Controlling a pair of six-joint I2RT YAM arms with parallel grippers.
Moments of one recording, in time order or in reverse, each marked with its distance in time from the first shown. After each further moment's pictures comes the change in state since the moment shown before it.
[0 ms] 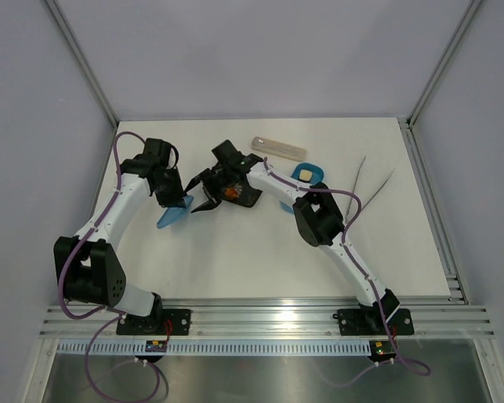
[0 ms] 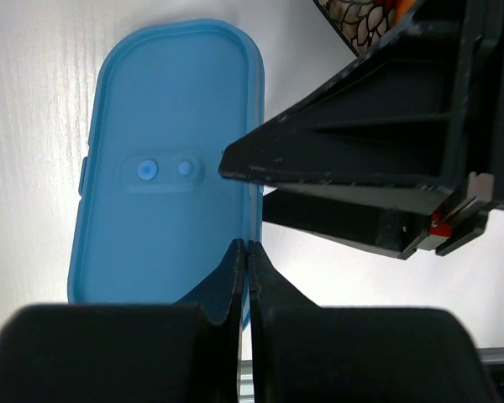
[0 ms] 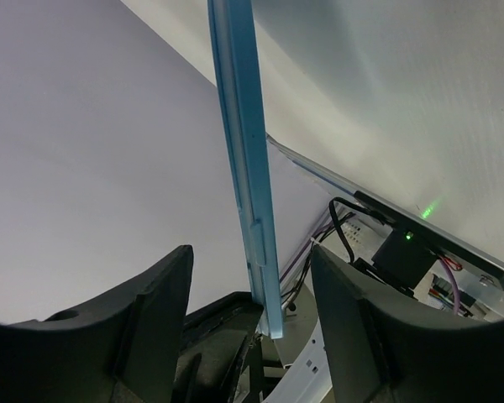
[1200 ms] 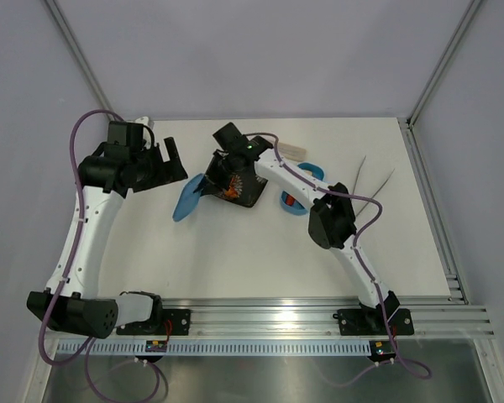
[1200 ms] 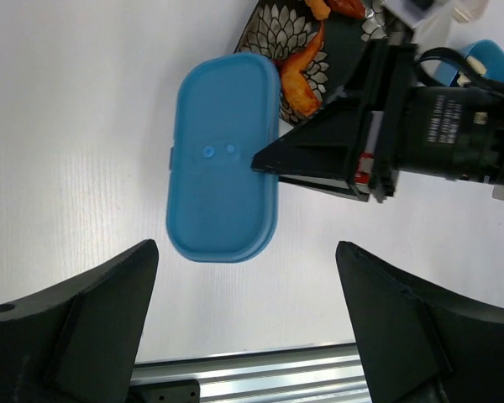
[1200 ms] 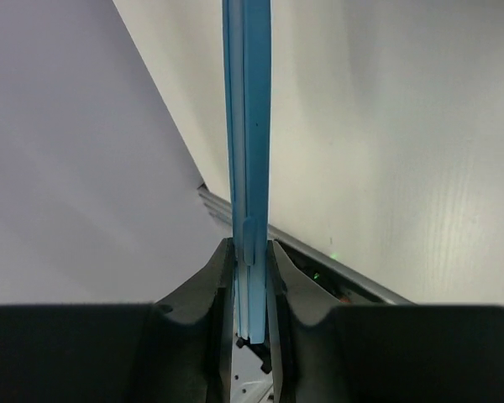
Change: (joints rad) left arm 0.000 -0.199 0.284 -0.180 0.012 0.069; right arm 0.012 -0.156 0.067 -0.270 0.288 -0.368
